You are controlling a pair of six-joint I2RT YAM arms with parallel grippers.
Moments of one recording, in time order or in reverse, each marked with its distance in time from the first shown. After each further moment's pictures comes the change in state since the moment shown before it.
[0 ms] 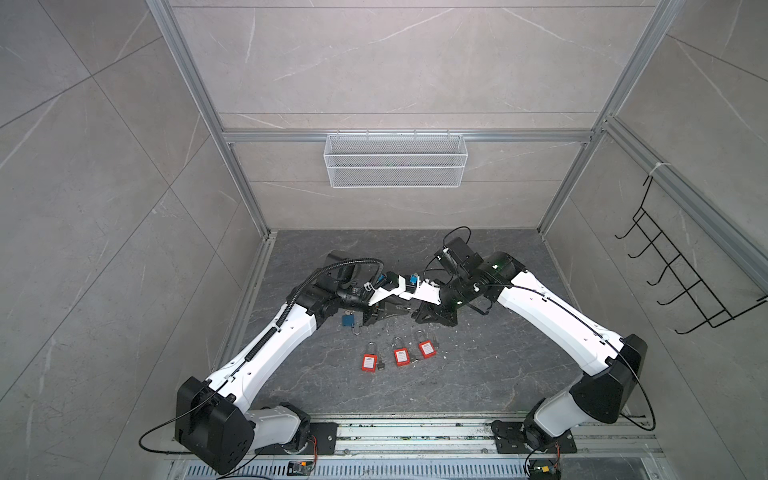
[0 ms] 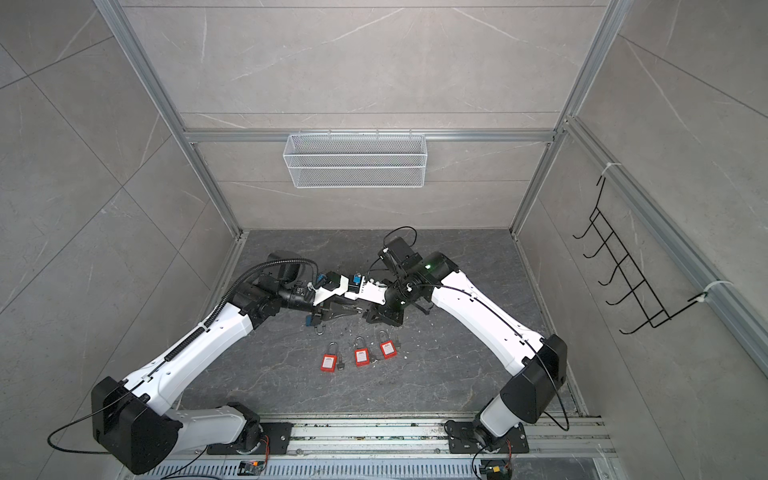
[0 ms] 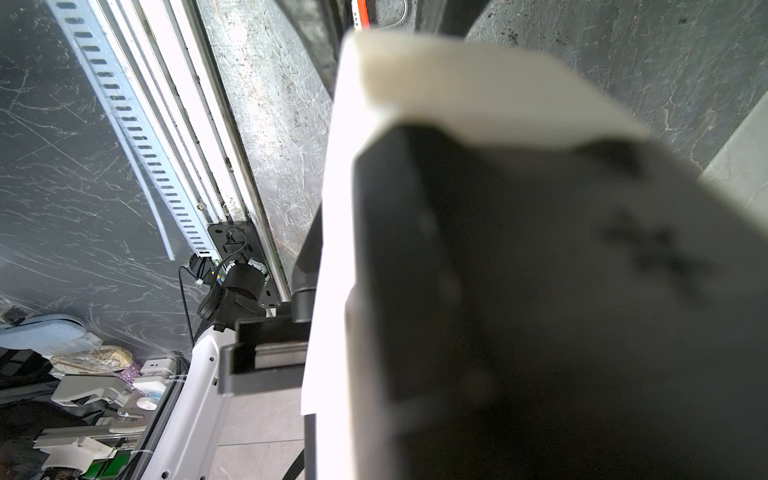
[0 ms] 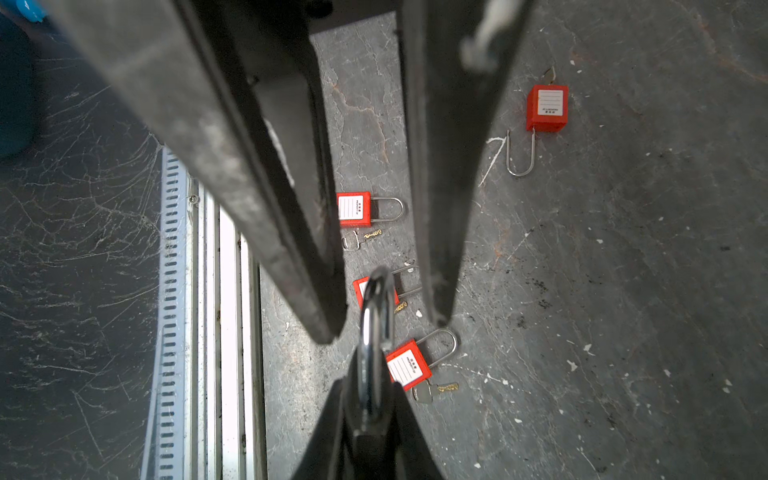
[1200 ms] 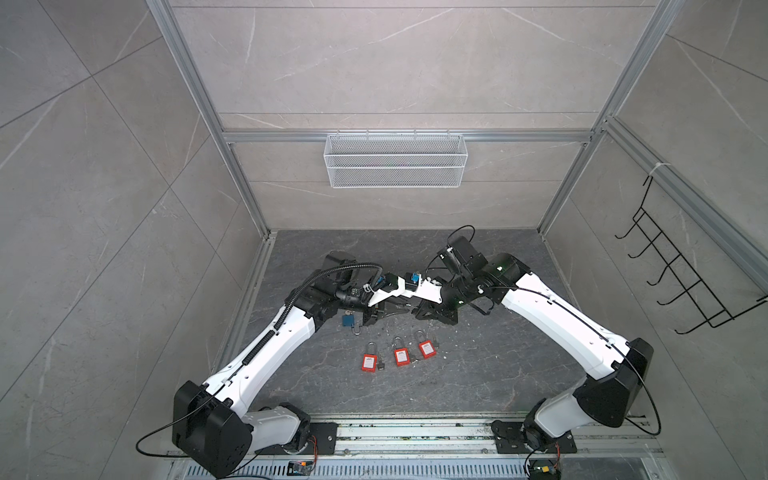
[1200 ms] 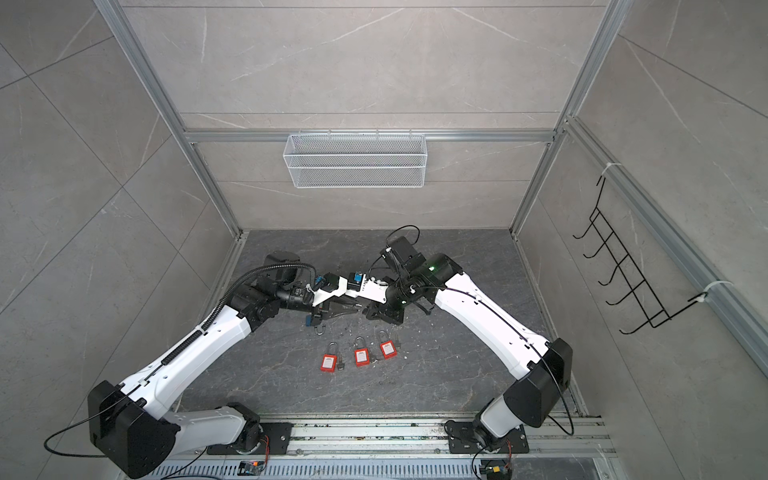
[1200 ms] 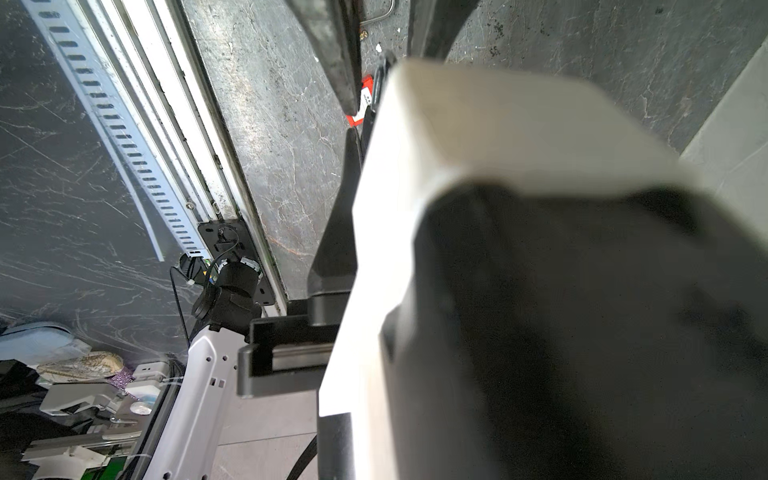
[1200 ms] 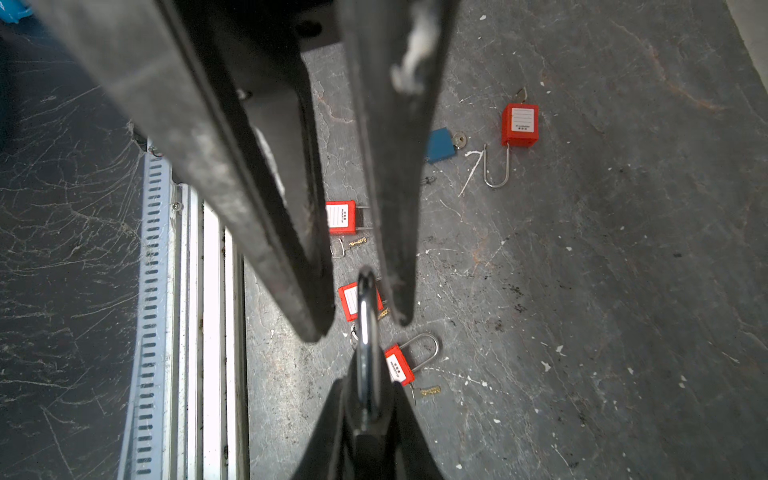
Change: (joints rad) left arm -0.004 -0.020 -0.018 0.041 -0.008 0.002; right arm 0.000 -0.029 -0.017 0.049 0.023 0.001
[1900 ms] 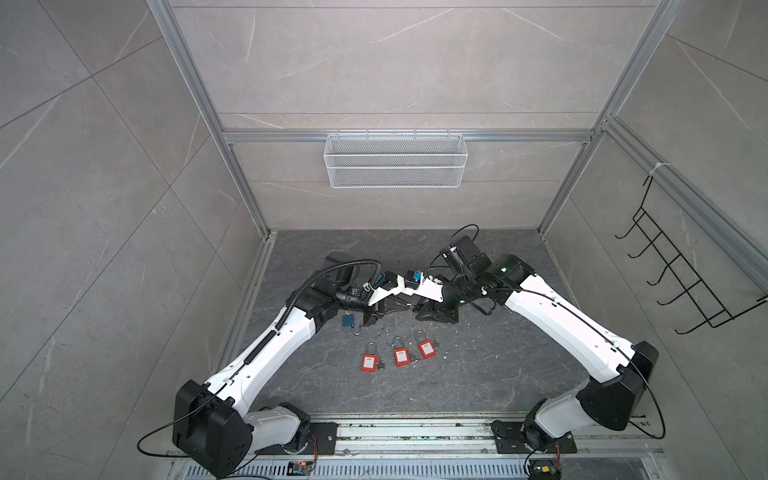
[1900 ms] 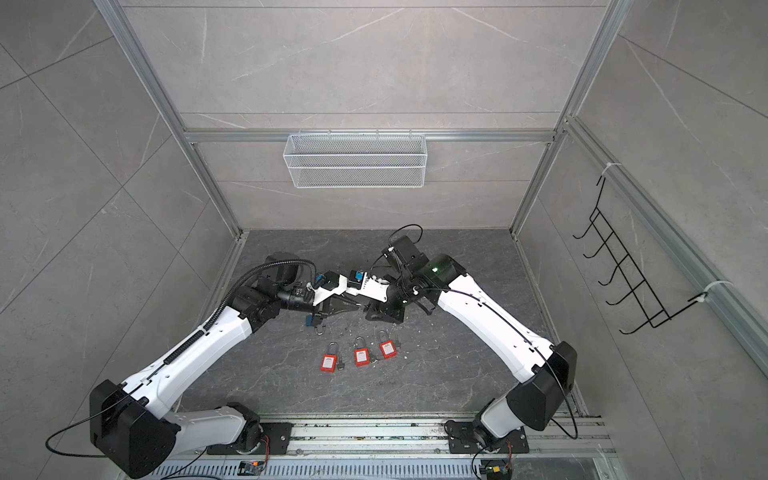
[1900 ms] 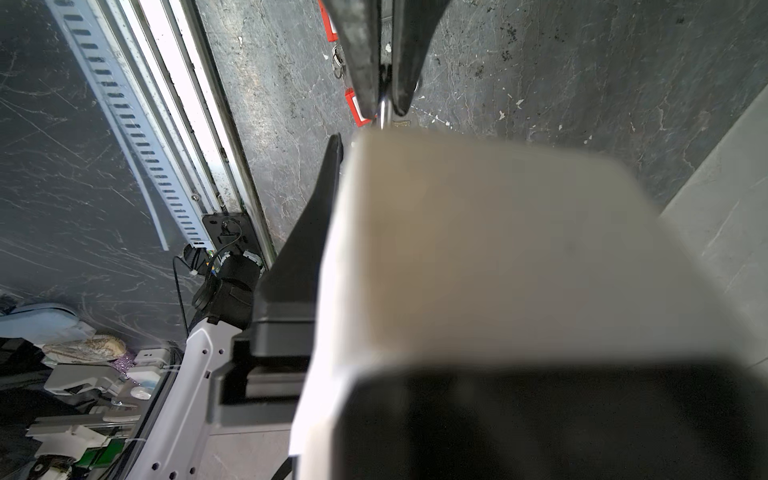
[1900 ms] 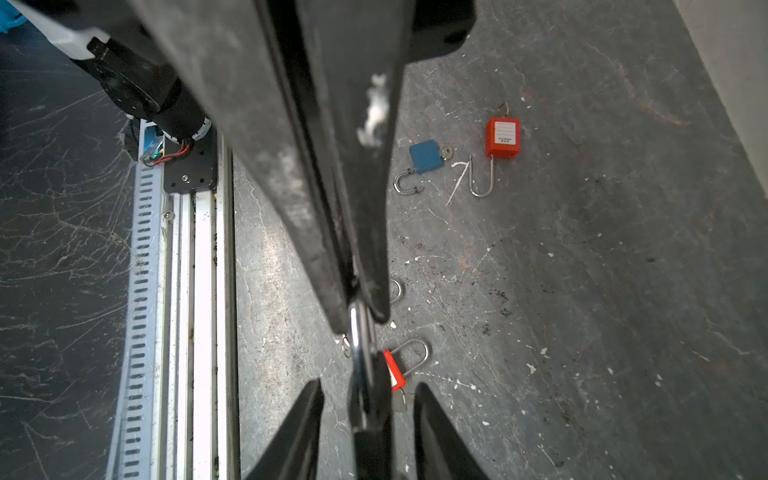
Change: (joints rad) left arm 0.012 0.000 -0.034 0.060 0.020 -0.092; right arm -0.001 -0.039 -0.021 0.042 0.023 0.018
